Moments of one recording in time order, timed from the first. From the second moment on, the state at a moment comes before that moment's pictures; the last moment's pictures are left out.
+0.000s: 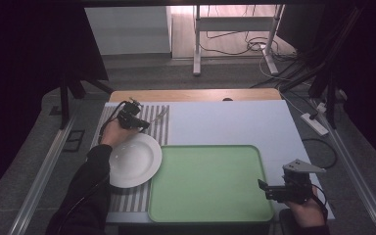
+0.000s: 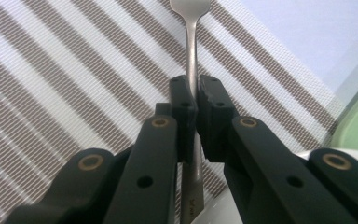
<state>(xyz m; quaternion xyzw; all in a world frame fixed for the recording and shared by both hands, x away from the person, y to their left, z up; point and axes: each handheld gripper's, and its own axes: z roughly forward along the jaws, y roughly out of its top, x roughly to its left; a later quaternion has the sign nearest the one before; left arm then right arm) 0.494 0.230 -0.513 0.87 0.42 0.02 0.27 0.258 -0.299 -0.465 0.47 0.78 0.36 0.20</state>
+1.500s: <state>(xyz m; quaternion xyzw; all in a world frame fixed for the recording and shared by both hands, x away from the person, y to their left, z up) 0.440 0.125 -0.501 0.89 0.36 -0.02 0.28 0.257 -0.300 -0.464 0.46 0.78 0.37 0.20</state>
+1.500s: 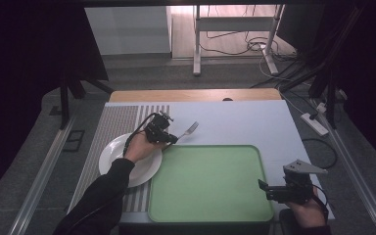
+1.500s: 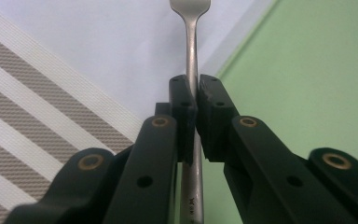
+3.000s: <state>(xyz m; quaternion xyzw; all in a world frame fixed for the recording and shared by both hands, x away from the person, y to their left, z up) 0.313 0.108 -0.513 0.89 0.38 -0.03 0.25 0.255 -0.299 -0.463 0.45 0.79 0.37 0.20</state>
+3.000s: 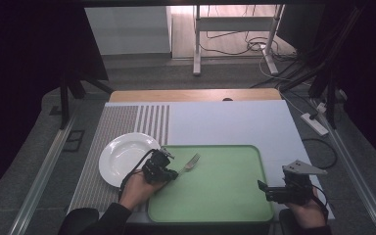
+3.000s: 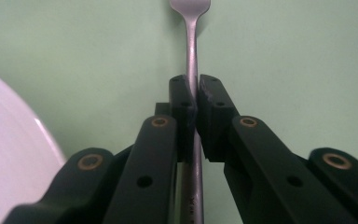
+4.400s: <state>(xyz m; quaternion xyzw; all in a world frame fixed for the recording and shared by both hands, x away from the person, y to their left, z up) 0.332 0.090 -0.517 0.90 0.38 0.03 0.23 0.256 -0.299 -0.463 0.45 0.79 0.37 0.20</state>
